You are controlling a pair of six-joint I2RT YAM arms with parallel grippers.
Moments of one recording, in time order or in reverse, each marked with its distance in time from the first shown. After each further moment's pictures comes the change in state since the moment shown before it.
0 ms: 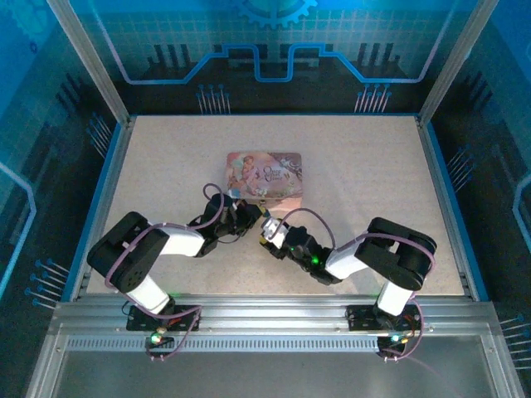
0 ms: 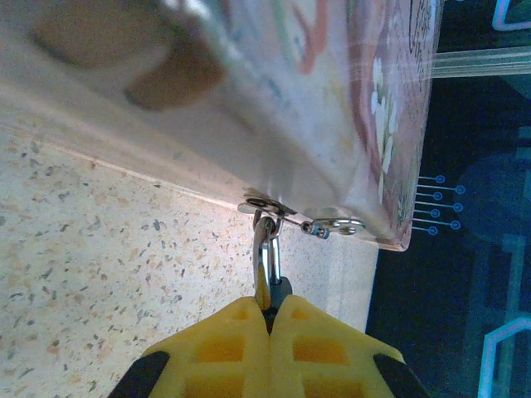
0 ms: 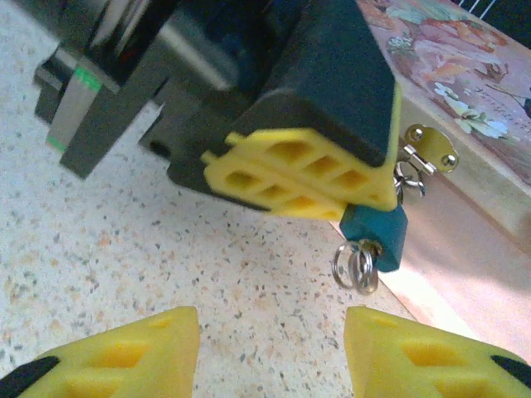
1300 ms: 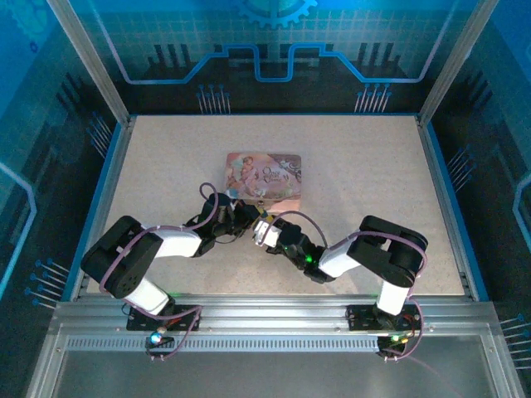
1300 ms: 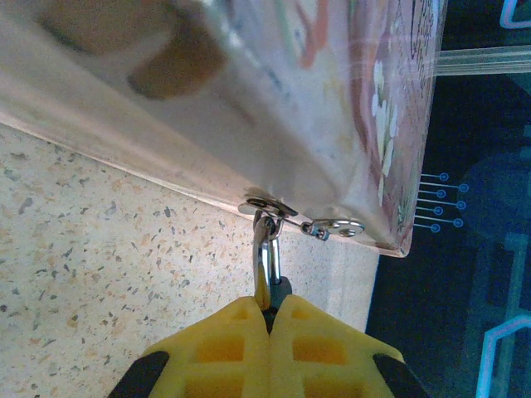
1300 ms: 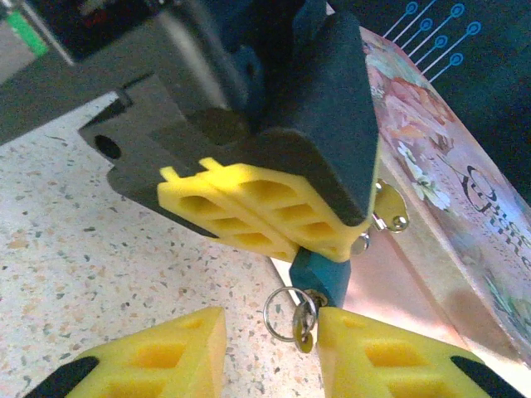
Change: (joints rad) left arm 0.008 -0.041 -0.005 -0.053 0.017 0.003; right arm 0.010 0.056 0.071 0.024 0.106 -0.265
